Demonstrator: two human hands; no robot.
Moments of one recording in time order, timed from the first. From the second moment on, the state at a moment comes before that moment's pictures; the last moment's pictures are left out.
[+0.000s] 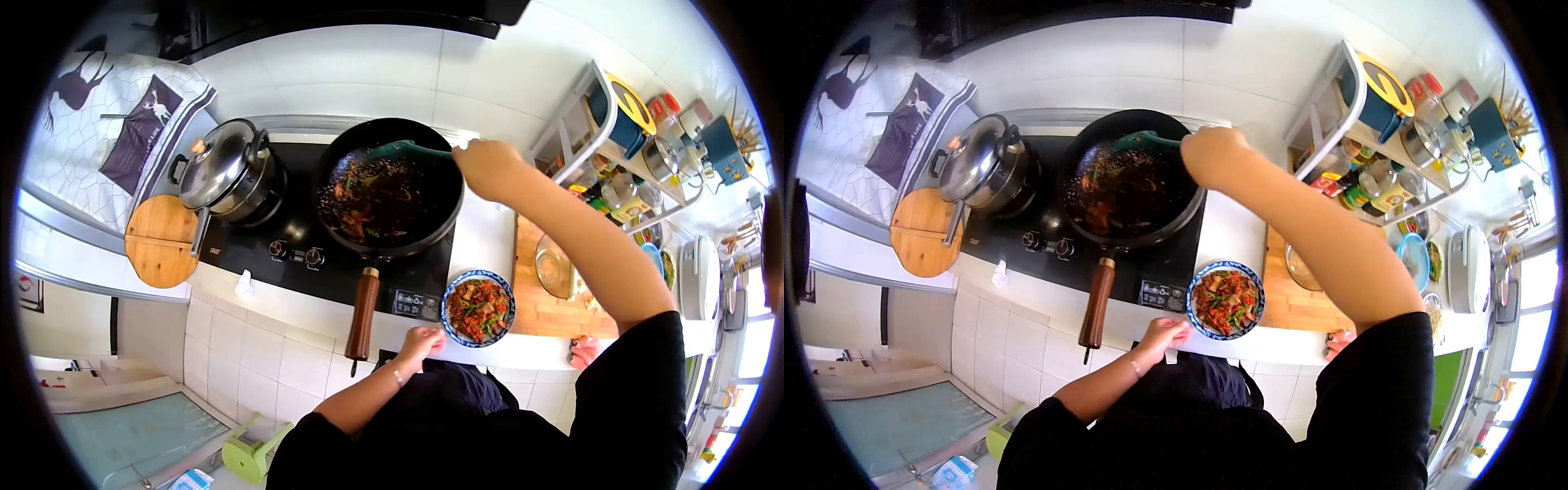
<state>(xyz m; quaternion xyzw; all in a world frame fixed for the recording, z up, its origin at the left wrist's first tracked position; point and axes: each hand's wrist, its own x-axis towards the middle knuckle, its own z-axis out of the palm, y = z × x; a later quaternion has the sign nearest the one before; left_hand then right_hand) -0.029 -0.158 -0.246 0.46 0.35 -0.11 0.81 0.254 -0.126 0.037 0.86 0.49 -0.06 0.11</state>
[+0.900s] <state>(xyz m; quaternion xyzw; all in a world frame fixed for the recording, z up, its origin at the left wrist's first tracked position) -0.061 0.053 -0.074 0.19 0.25 -0.26 0.91 0.207 -0.060 -0.005 0.80 0.59 -0.12 0.09</state>
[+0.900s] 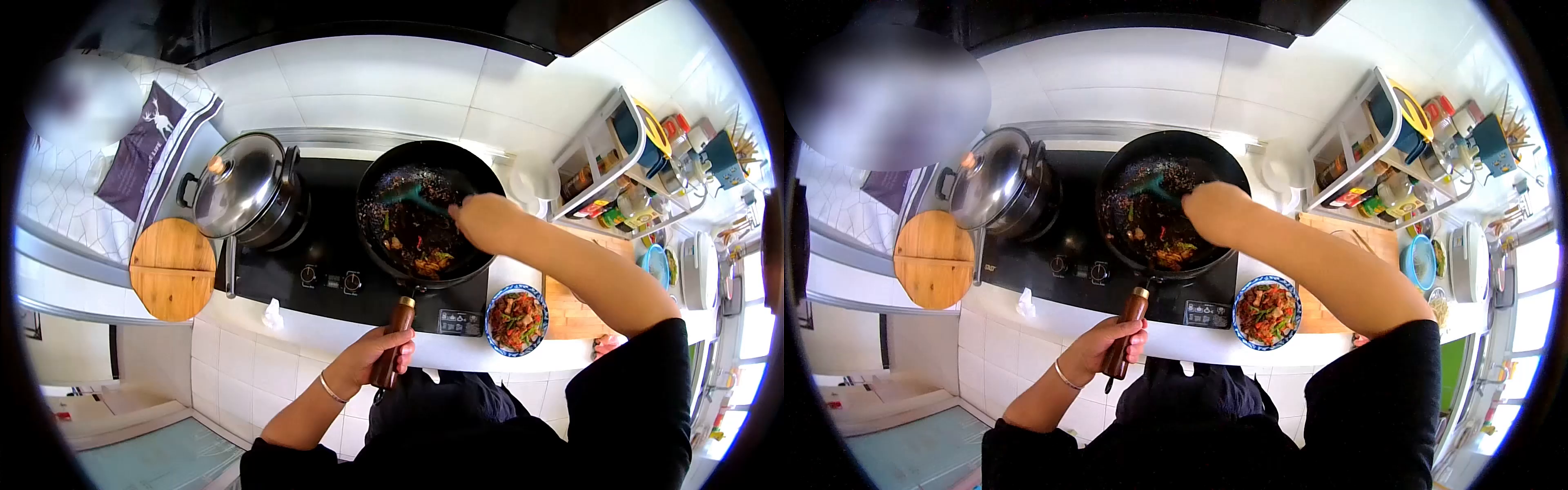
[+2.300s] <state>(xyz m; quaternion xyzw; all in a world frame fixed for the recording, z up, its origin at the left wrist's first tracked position) -0.099 -0.174 -0.067 0.64 0.33 -0.11 0.68 0.138 -0.436 -0.007 0.85 0.52 0.04 0.01</state>
